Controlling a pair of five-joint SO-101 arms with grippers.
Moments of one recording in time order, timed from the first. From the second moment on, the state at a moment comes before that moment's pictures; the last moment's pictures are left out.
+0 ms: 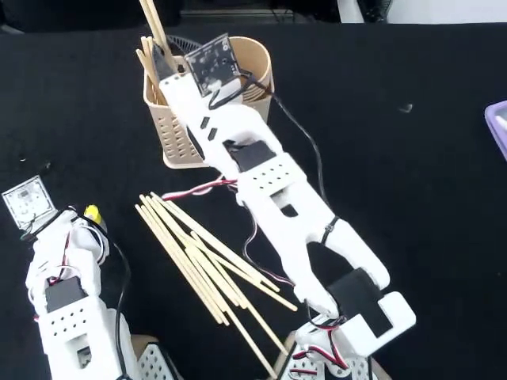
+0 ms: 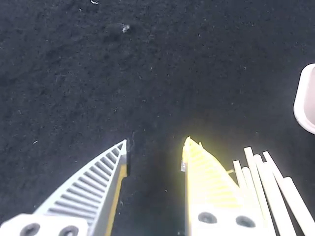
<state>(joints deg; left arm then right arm) -30.6 -76.6 88.4 34.3 4.4 -30.4 -1.0 19.6 -8.1 5.4</state>
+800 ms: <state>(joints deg) -30.6 -76.6 88.4 34.3 4.4 -30.4 -30.6 21.7 36.4 1.7</state>
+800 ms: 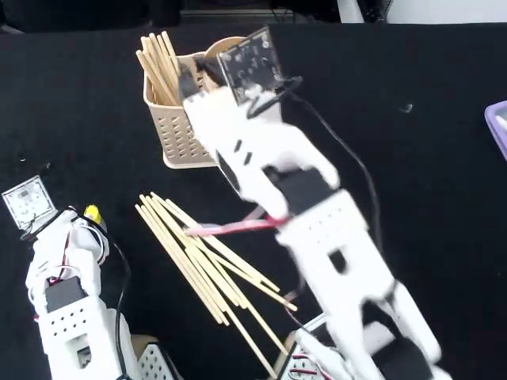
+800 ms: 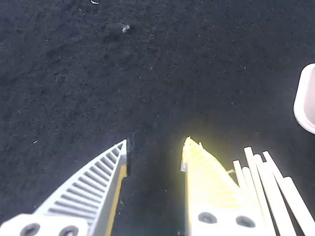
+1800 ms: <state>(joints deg) -30.6 -76.6 88.4 34.3 4.4 -41.5 -11.0 53.6 45.1 20.7</state>
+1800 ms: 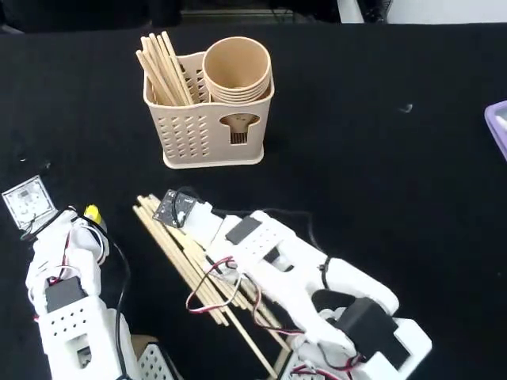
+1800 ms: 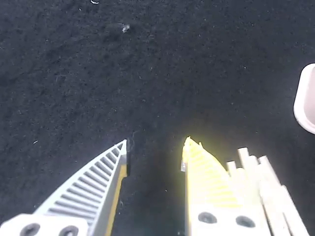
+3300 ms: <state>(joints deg) -30.6 -76.6 88.4 34.3 4.4 -38.0 -5.2 46.6 43.9 27.7</state>
